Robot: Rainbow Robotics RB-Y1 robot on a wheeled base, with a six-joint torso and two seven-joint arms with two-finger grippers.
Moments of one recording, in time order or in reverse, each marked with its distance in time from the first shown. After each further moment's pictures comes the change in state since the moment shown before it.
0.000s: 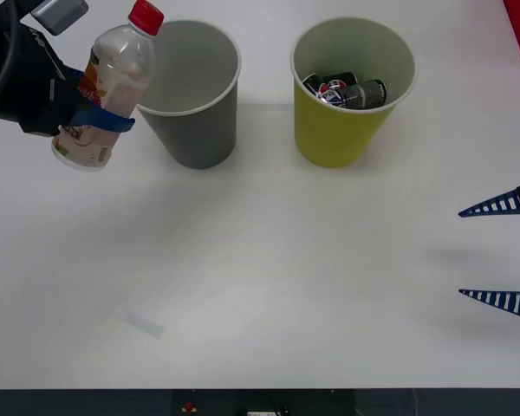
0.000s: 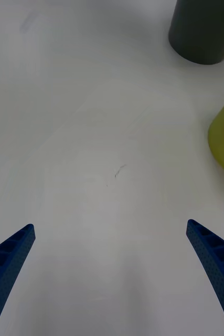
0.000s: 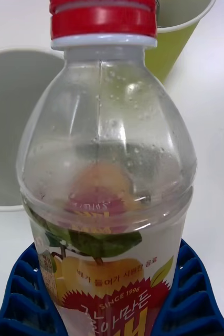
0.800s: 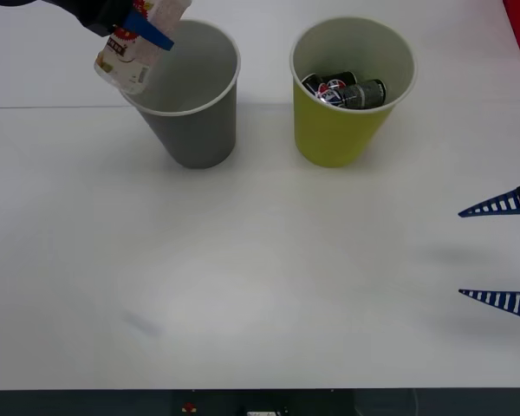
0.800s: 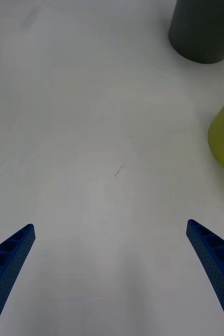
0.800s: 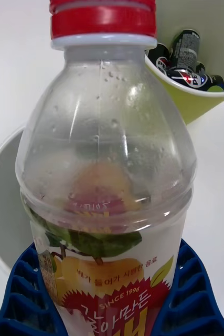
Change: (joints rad) right arm 0.000 0.000 0.000 0.000 0.000 0.000 0.000; left arm -0.592 -0.178 -0.428 0.617 0.001 0.009 -0.099
